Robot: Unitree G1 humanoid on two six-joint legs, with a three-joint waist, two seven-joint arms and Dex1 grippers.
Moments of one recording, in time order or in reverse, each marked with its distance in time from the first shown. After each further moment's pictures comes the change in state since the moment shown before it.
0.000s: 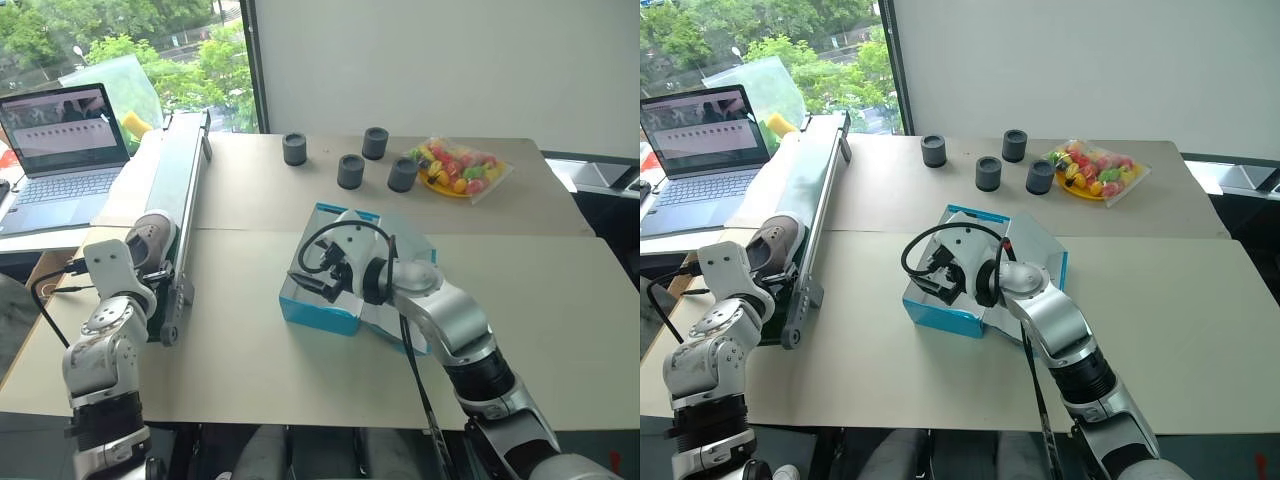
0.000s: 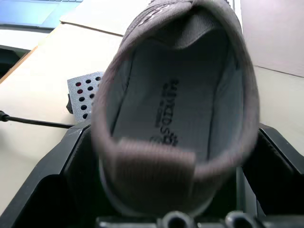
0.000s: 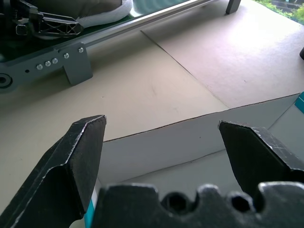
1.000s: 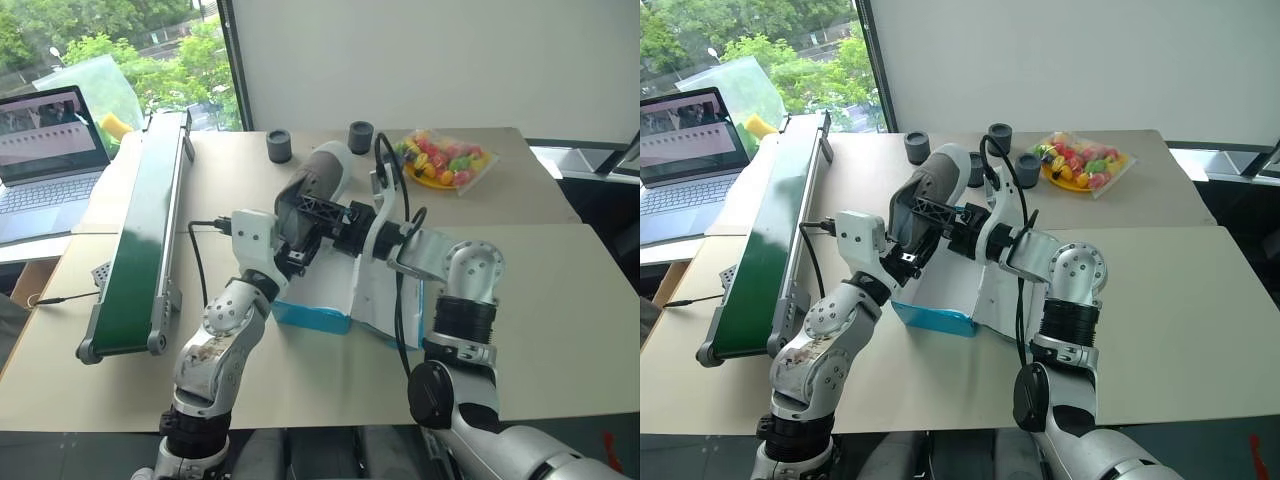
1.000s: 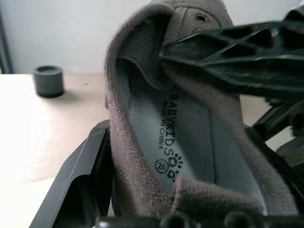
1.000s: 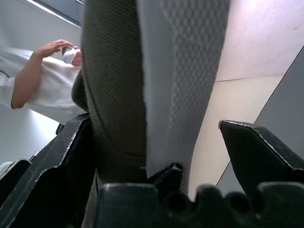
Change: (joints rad) left arm -0.013 -0.246 -0.543 -0.365 -0.036 -0.199 -0.147; right arm -0.268 0.351 -0.762 0.342 0.695 0.557 -0.392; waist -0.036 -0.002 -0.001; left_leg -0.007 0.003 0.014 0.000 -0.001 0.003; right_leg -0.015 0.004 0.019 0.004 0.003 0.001
